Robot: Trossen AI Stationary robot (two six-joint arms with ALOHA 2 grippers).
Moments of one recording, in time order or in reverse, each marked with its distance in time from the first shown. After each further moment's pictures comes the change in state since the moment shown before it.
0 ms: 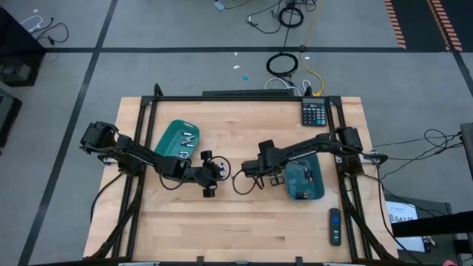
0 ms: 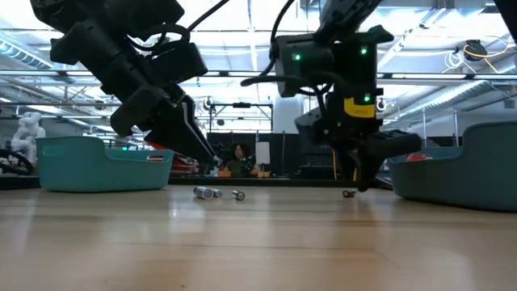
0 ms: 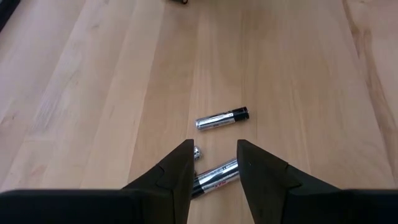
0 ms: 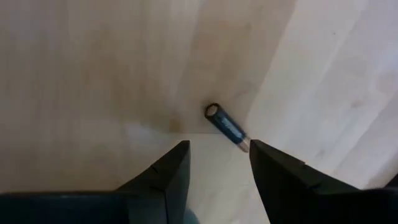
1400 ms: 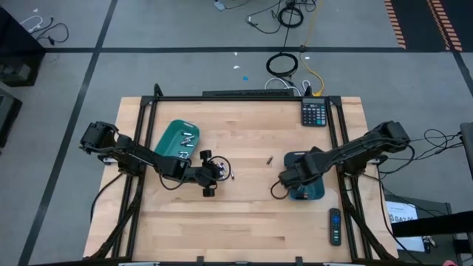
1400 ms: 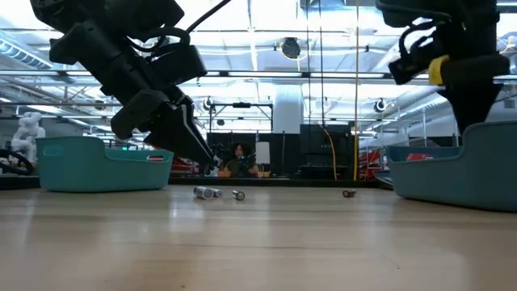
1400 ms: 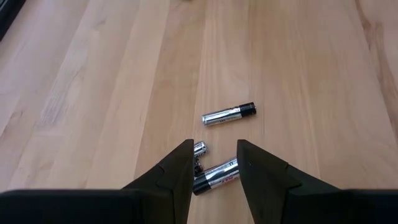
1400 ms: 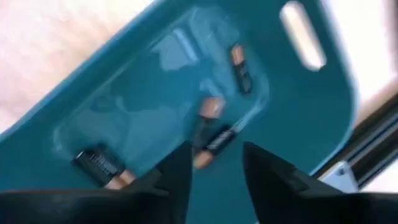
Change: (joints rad) left arm 0.000 0.000 0.000 -0.015 -0.019 -0.001; right arm 0.223 -0.474 -0.282 -0.255 -0.180 1.103
